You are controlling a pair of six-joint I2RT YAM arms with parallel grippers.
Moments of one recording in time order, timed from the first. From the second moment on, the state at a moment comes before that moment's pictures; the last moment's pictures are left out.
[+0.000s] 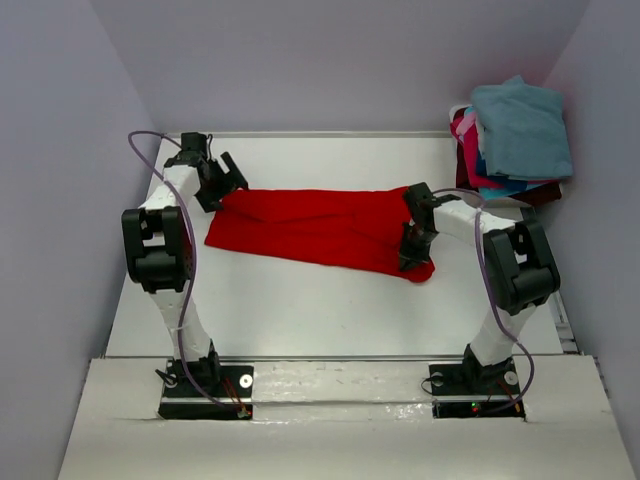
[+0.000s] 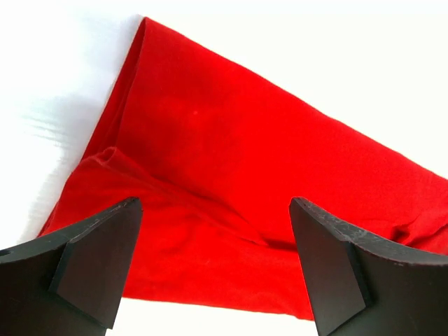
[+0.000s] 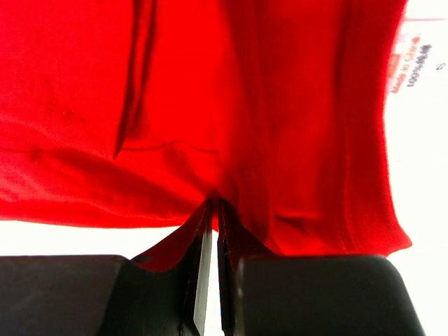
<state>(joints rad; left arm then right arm) 0.05 1.96 1.53 -0.58 0.21 -0.54 0.32 1.79 1.14 -0.75 -0.08 0.62</state>
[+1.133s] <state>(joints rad) 0.07 1.82 1.20 -0.56 0.18 -0.53 0.32 1.61 0.93 -0.74 -0.07 0.62</state>
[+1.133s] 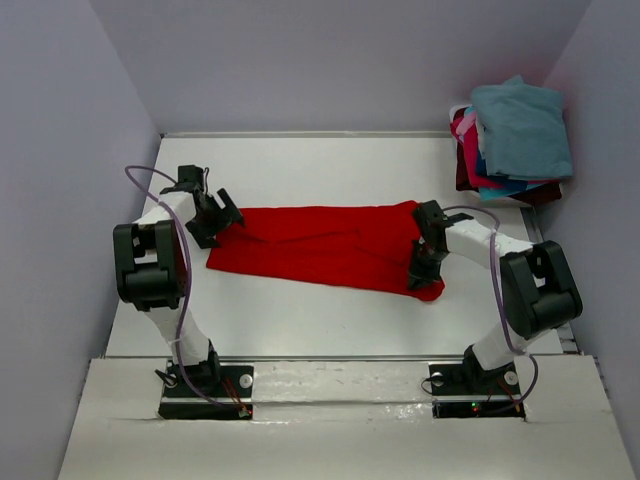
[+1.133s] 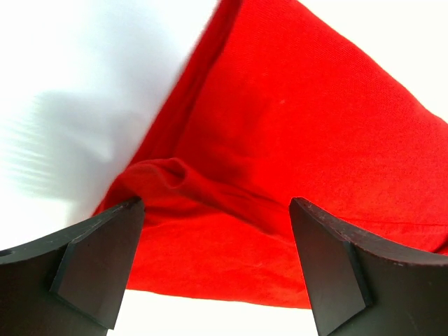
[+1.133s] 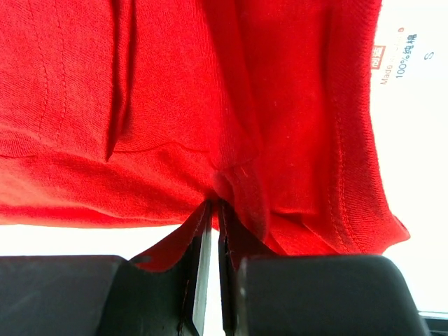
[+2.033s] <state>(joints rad) 0.08 1.80 1.19 -0.56 0.18 -0.51 0.32 1.72 1.18 -0.78 -0.11 0.66</state>
